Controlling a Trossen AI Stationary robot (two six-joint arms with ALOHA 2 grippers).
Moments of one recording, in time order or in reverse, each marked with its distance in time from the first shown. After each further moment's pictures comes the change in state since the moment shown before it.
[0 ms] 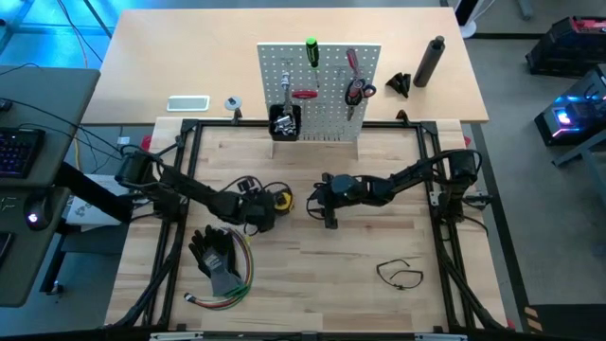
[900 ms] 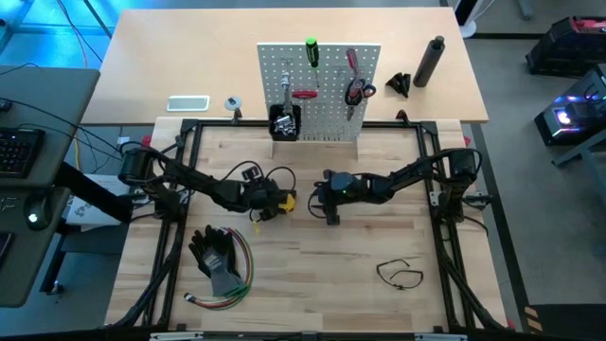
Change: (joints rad) left arm 0.139 0.000 -0.003 0.109 0.041 0.215; right arm -0.030 0.000 0.000 -0.068 0.039 -0.093
